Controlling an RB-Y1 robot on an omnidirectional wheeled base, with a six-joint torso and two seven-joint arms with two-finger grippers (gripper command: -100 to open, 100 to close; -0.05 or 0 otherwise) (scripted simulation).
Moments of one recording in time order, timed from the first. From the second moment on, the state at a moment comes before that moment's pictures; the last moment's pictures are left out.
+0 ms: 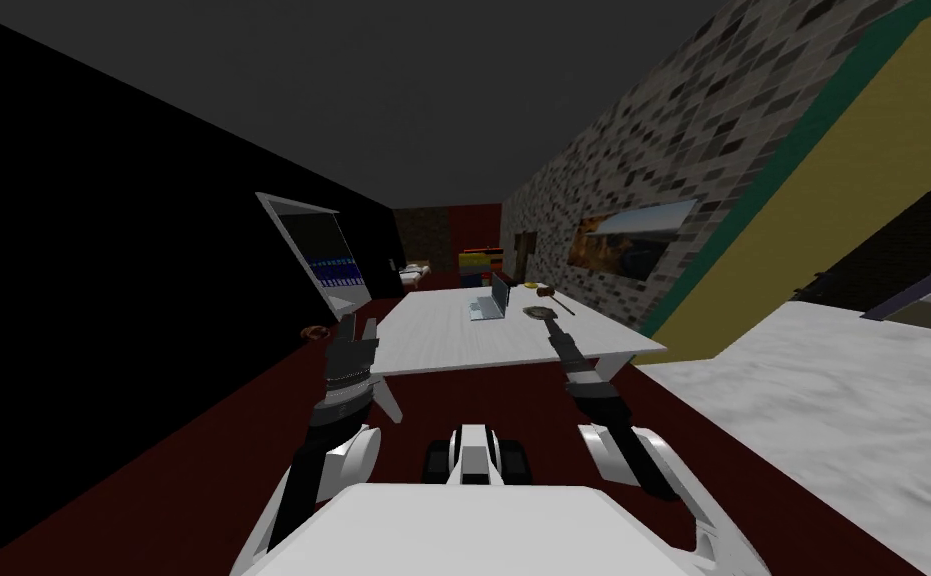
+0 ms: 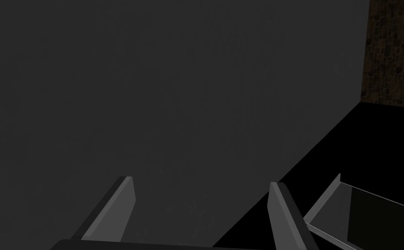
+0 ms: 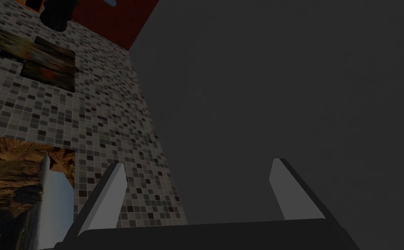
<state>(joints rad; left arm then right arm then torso) 0.53 -0.01 0.02 -2.35 -0.01 -0.52 -0.07 0.45 -0.19 -0.07 -2.18 0.24 -0.28 0.13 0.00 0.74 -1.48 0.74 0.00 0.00</state>
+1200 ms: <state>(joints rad) 0.53 -0.01 0.02 -2.35 -0.01 -0.52 -0.07 0.43 -0.38 -0.17 -1.90 0.55 -0.06 0.26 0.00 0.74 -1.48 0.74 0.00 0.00</state>
